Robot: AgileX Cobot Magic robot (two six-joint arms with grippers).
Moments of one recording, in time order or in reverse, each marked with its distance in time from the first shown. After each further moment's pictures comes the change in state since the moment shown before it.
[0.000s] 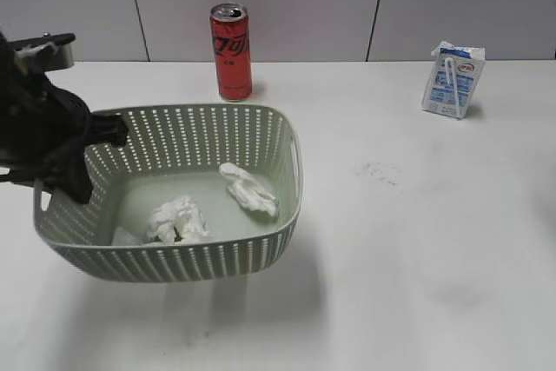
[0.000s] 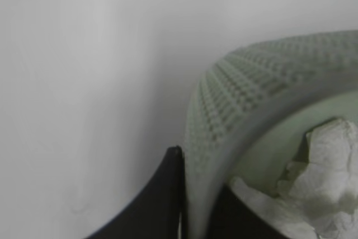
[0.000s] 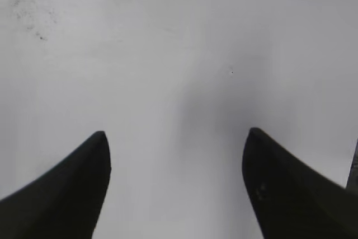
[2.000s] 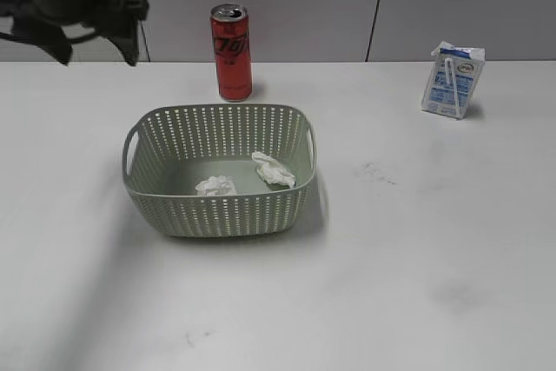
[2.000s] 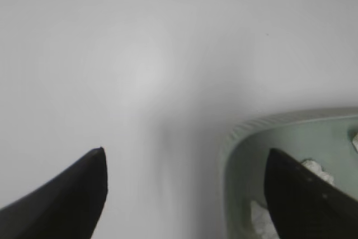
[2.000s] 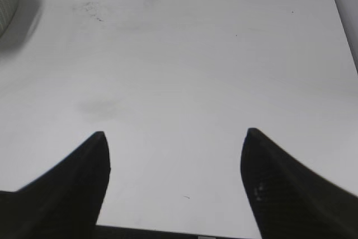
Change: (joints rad) left arm 0.060 0.344 -0.641 0.193 0.146 0.082; right arm -0.003 -1.538 1.004 0.082 -0.150 0.037
